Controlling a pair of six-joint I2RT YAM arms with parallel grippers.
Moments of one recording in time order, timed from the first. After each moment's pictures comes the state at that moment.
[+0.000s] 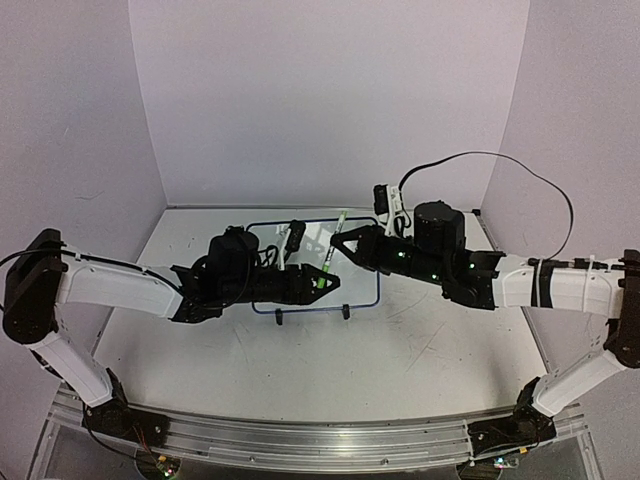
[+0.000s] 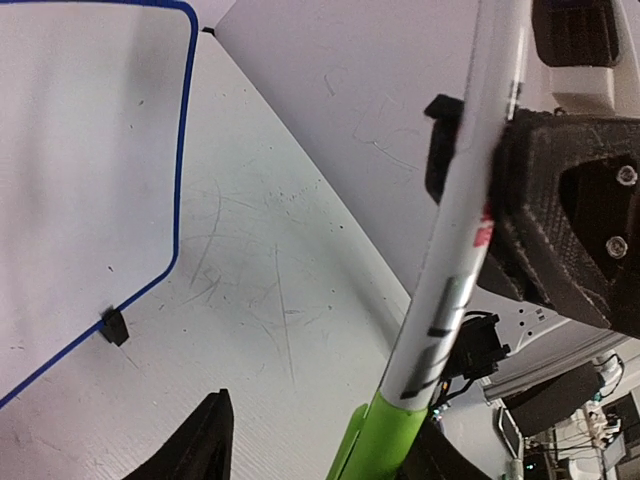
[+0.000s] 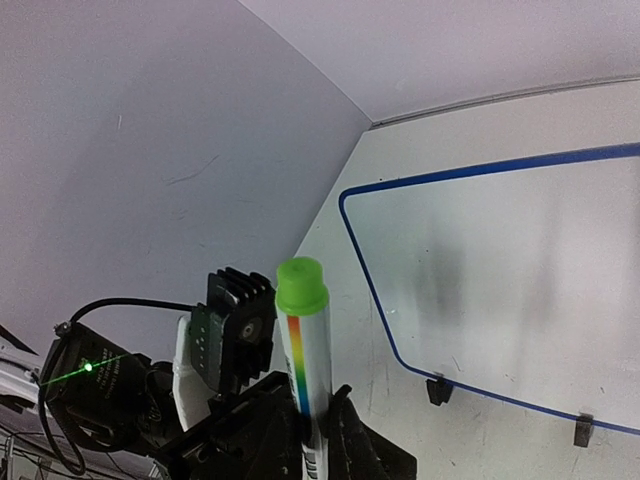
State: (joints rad) left arm -0.97 1.58 0.88 0.45 0.29 -0.72; right arm 0.89 1.44 0.97 0.29 -0.10 0.78
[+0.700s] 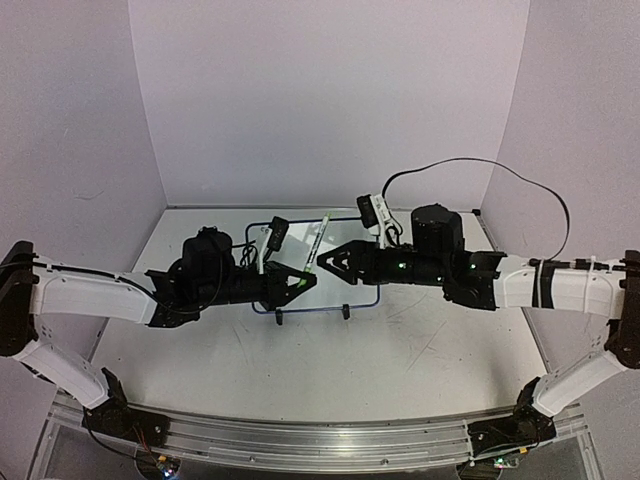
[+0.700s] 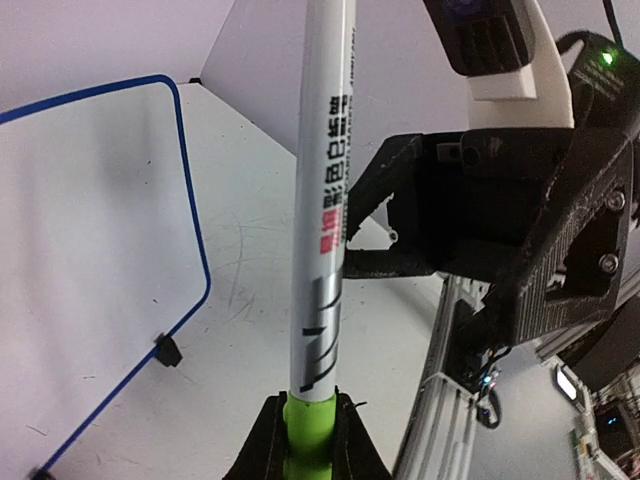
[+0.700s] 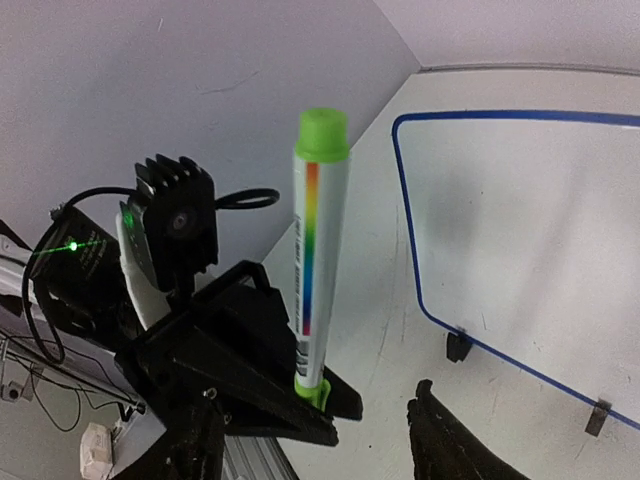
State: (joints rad) left arm -0.95 1.43 0.77 0.46 0.29 -0.48; right arm 0.89 1.44 0.96 0.24 -0.29 0.65
